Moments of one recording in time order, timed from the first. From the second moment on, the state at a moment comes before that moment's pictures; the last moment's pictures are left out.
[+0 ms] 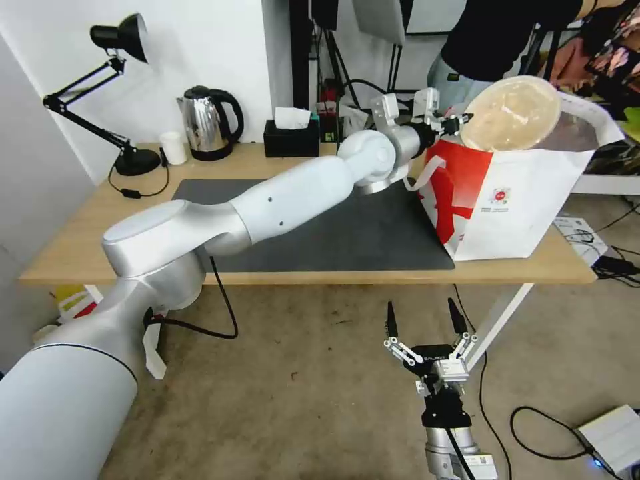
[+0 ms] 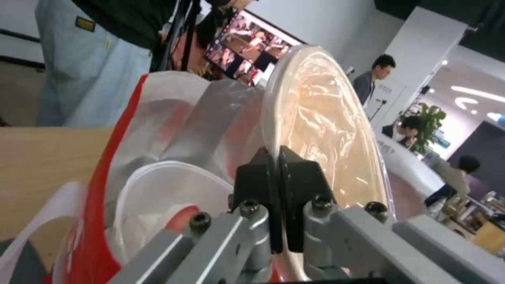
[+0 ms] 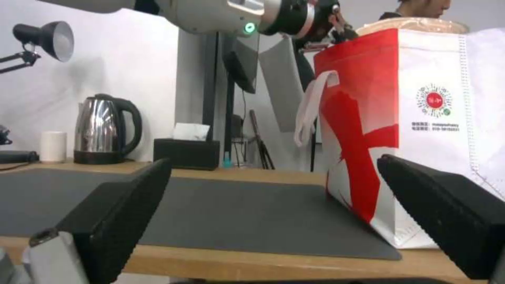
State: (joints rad) left arm -0.25 -1.52 0.79 -1.01 -1.80 0.07 0.01; right arm -1.60 1.00 0.01 2.07 -0.14 0.46 0.75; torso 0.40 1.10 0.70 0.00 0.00
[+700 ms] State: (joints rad) left arm -0.25 -1.53 0.81 -0.97 -1.76 0.10 0.04; right arm -1.60 1.00 0.01 2.07 -0.14 0.46 0.75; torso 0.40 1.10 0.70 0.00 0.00
